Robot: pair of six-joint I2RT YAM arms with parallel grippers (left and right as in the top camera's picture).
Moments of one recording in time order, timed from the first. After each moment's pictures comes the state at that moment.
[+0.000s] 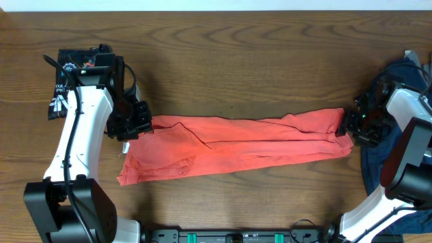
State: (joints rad) left arm 0.05 1.63 1.35 -1.35 0.21 -0.20; right arm -0.36 1.95 1.22 -0.97 -0.13 0.03
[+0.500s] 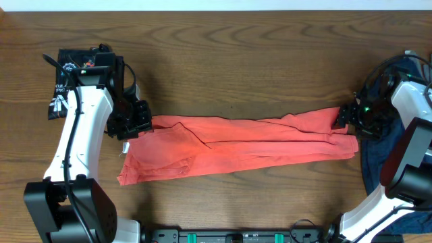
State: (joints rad) left arm 0.05 1.63 1.35 -1.34 0.21 -0.20; right arm -0.36 1.95 1.32 -1.08 -0.23 -0.05
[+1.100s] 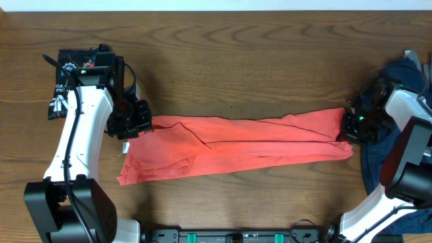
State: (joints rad) left arm 0.05 1.63 1.35 -1.34 0.21 -0.20; right arm -0.36 1.95 1.20 -0.98 -0.21 -0.06
